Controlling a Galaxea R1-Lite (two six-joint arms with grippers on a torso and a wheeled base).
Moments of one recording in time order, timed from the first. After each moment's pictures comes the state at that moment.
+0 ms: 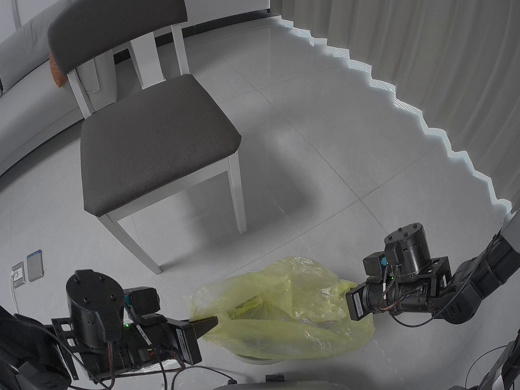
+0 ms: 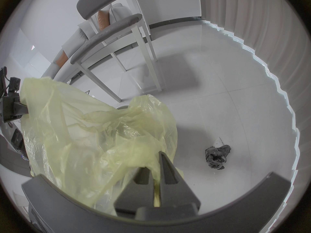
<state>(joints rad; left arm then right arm) -0.76 1.53 -0.23 -0.81 -0.01 -0.59 0.57 1.91 -0.59 -0.57 -0.01 0.14</state>
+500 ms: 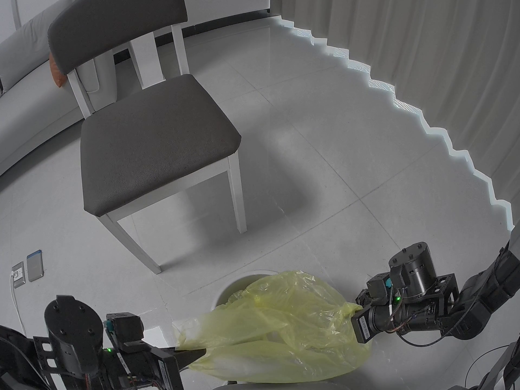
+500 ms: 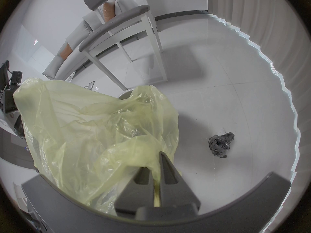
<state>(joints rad) -0.85 1.38 -0.15 -0.69 0.01 -0.62 0.62 1.86 -0.47 -0.57 0.00 0.14</state>
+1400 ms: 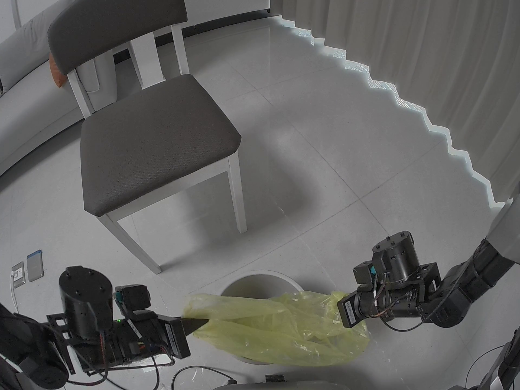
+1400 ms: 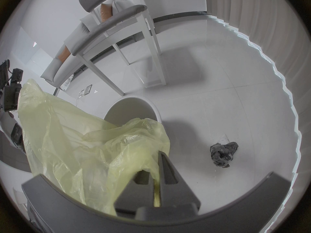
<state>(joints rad) -0.68 1.53 -0.18 -0.86 -0.10 -0.58 0.60 1.96 -0.60 -0.57 0.01 0.13</state>
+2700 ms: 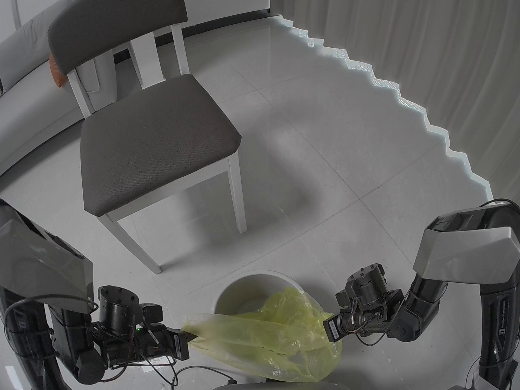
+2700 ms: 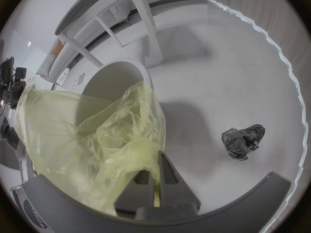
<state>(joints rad) -0.44 2.14 -0.02 -1.44 -0.26 -0.35 0.55 2.34 -0.62 -0.82 0.06 0.13</state>
